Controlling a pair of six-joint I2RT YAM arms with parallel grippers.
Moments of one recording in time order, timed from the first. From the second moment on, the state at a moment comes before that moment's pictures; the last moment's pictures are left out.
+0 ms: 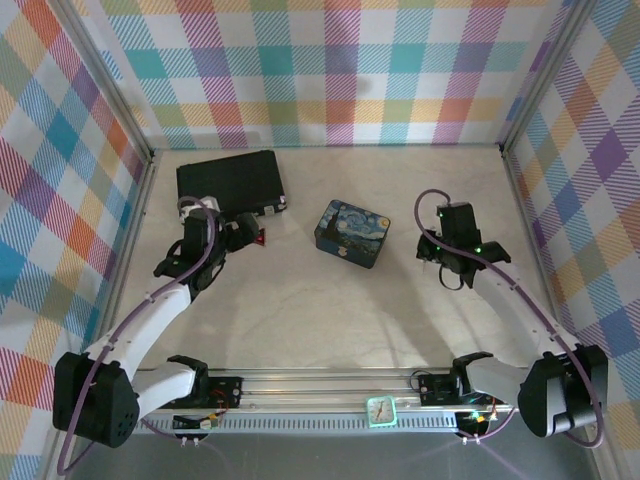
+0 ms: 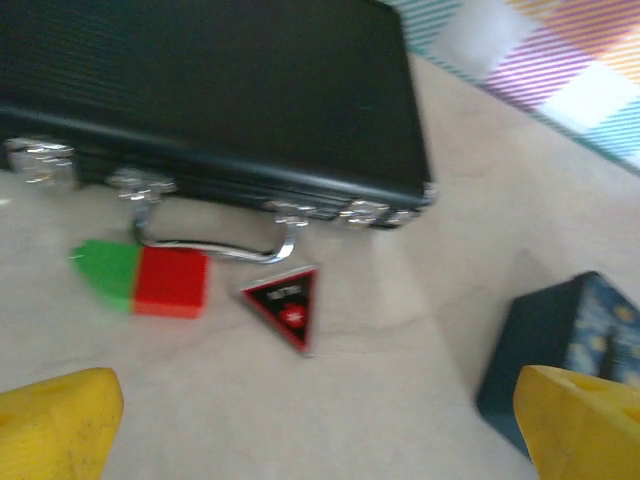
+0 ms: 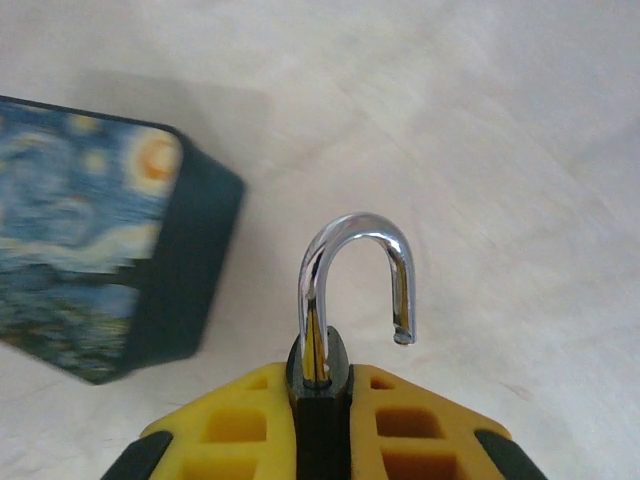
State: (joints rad) left arm -0.25 1.09 0.73 -0.25 -0.16 -0.58; right arm 0.24 1.13 0.82 -0.59 0.03 0.47
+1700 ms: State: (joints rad) left arm -0.23 1.20 0.34 0.30 -0.67 -0.23; right arm 0.10 1.51 0.51 0.46 0.08 0.00
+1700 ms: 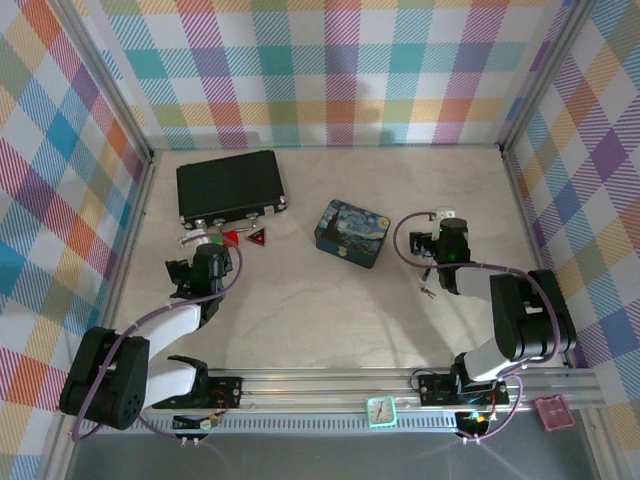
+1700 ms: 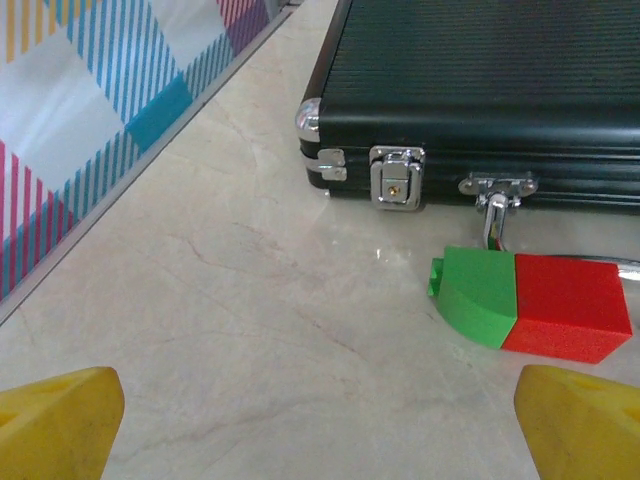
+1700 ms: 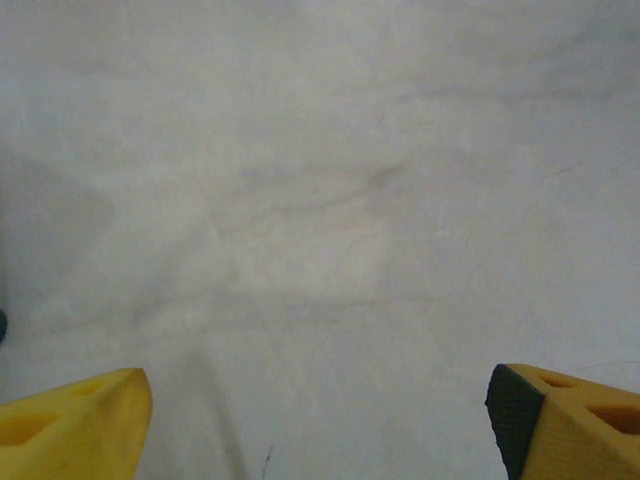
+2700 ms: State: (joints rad) left arm -0.13 1.53 0.47 0.66 -0.37 -0.11; right arm 0.01 1.54 0.40 0.71 -0.03 0.04
